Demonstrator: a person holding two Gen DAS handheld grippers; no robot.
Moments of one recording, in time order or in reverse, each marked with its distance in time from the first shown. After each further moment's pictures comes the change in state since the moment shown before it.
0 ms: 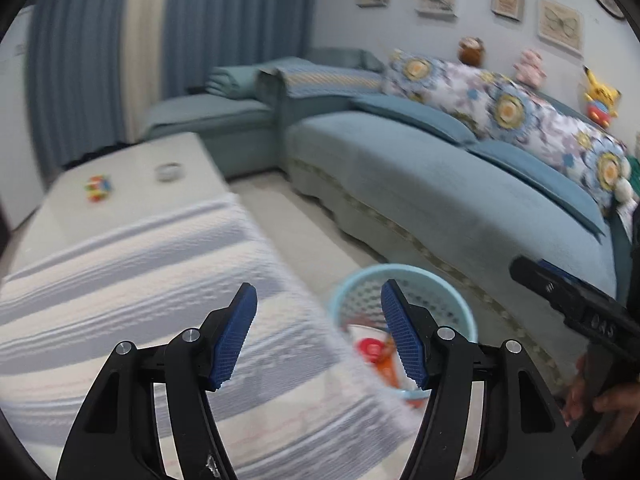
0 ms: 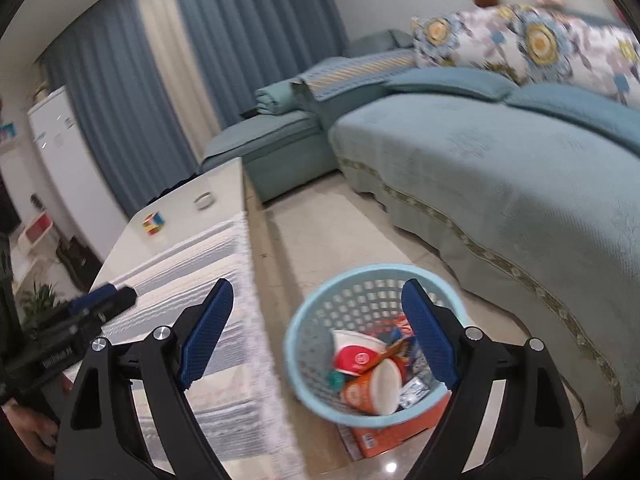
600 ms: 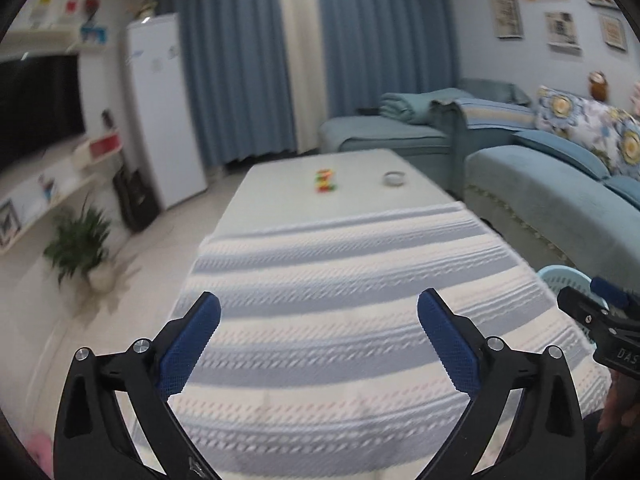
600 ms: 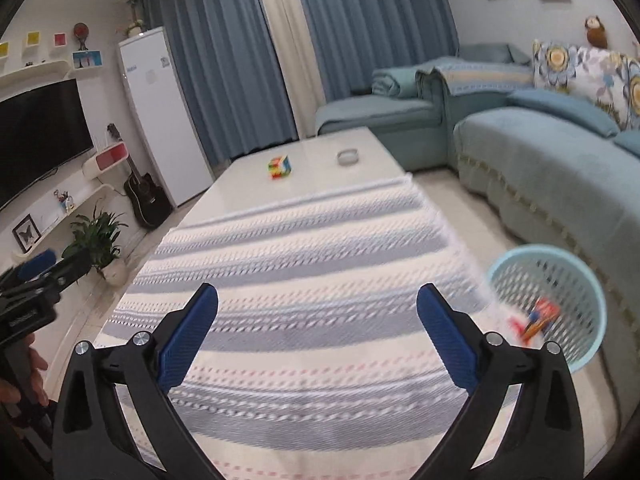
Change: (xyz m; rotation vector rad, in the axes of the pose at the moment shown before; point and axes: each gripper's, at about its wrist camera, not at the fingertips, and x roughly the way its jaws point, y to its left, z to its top) left arm -0.193 0.201 -0.078 -0.128 -0.083 0.518; right arm 0.002 0.240 -0.097 -0.200 0.058 0.233
